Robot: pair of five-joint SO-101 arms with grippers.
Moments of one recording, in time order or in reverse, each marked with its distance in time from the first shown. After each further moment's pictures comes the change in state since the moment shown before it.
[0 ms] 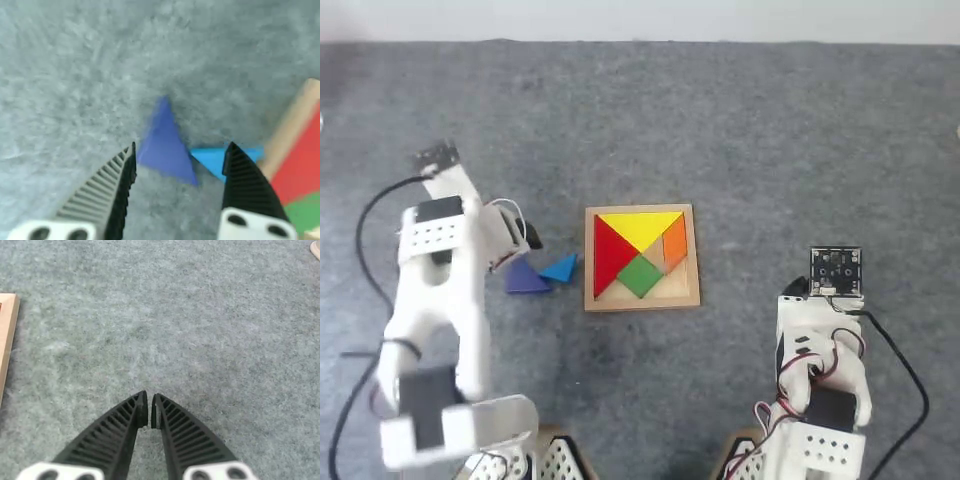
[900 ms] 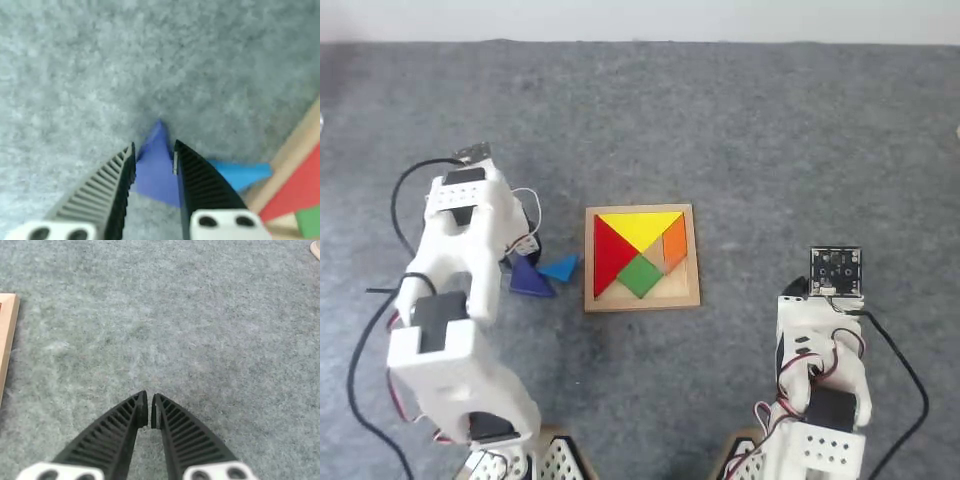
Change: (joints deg) left arm 3.1 18.2 -17.4 8.4 -4.7; right arm 0.0 0.0 0.0 0.0 0.0
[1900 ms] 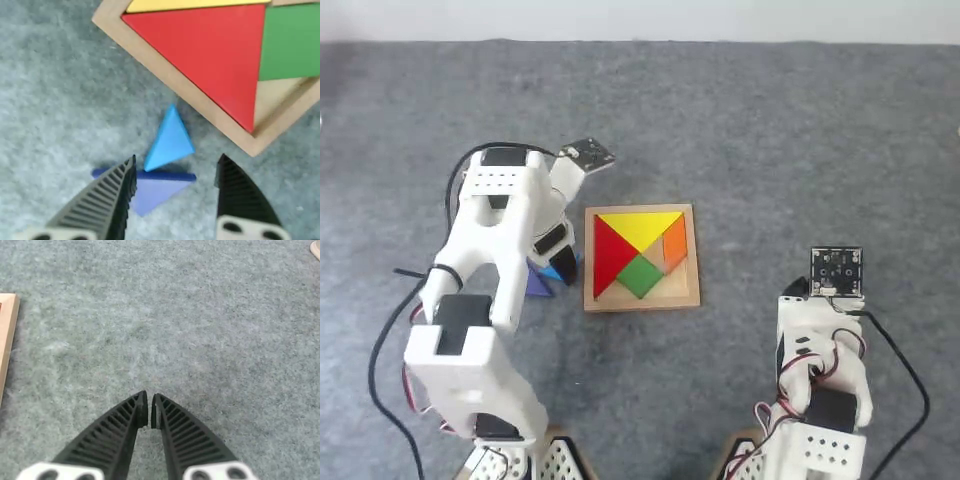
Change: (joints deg) left arm 10.3 0.7 -7.1 7.3 -57.1; right arm 0.0 0.0 0.0 0.0 0.0
